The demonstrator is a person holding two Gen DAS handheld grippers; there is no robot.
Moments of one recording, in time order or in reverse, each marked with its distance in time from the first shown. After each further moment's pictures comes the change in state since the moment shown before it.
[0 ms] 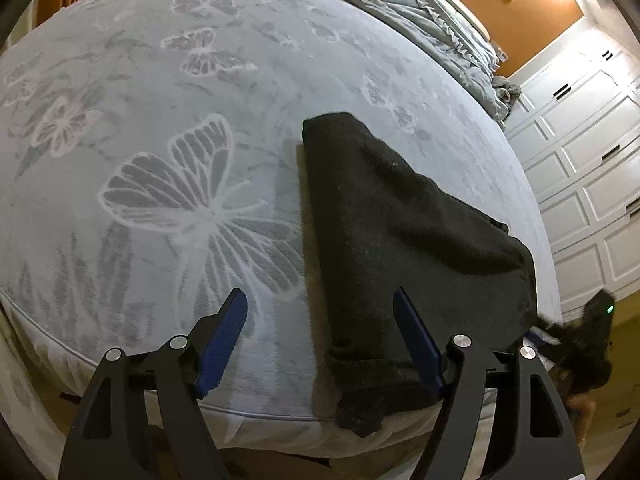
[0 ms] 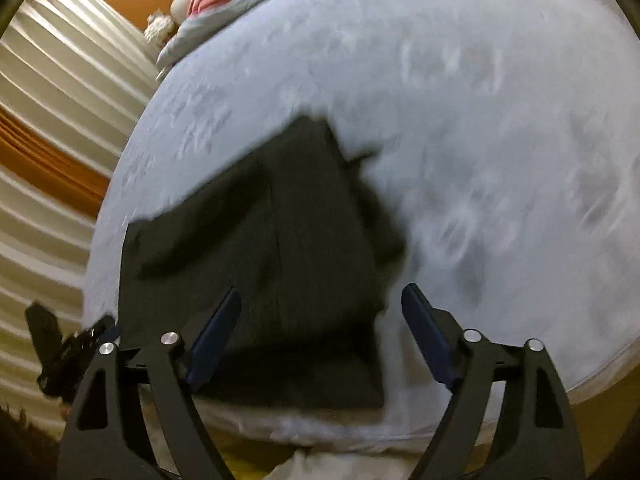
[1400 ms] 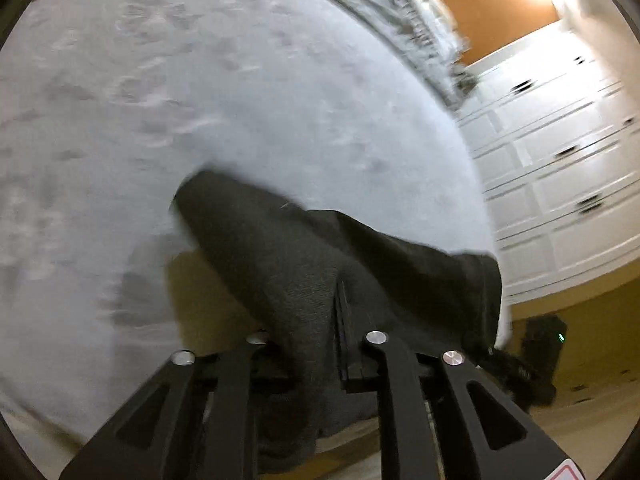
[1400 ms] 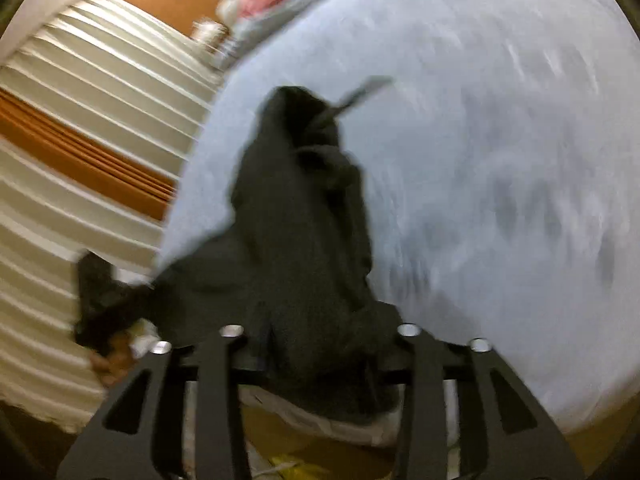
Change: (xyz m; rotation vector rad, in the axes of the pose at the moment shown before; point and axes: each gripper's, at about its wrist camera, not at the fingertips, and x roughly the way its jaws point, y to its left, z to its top) left arm -0.035 0.024 0.077 0.020 0.131 -0.171; right arm 0.012 0.089 -0.012 0.008 -0.016 0.154
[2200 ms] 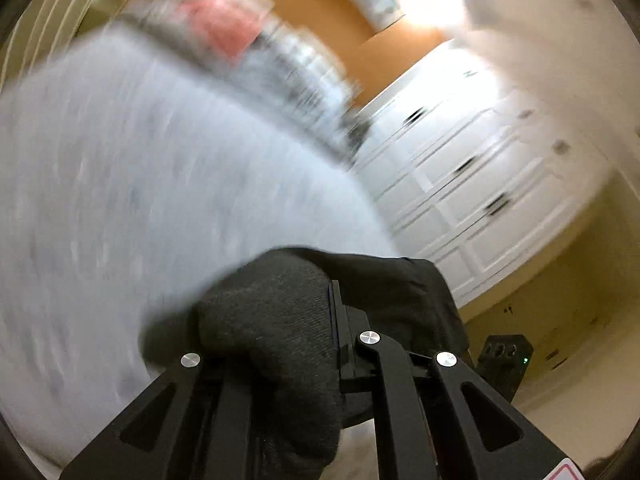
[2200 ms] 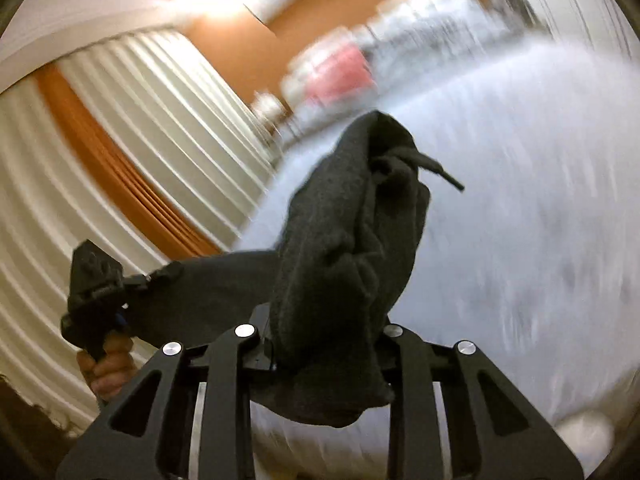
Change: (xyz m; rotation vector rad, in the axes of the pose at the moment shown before) left arm -0.181 -0.086 0.034 0.265 -0.301 -0.354; right arm -0.080 0.154 -0.007 -0.197 -0.454 0.131
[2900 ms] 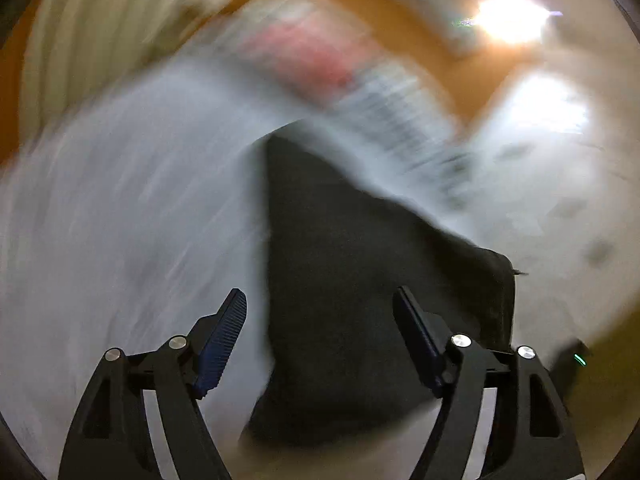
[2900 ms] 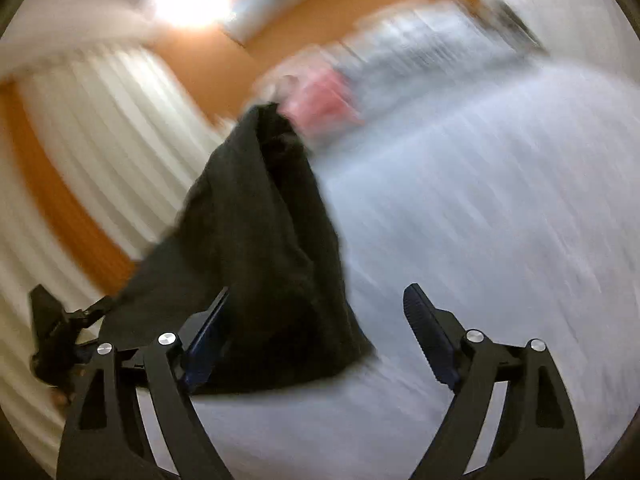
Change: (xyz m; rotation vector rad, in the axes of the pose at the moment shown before) left arm 0.120 0.227 0.100 -0.170 0.037 0.435; right arm 0.238 -0.100 0.100 0.077 0.041 -0.200
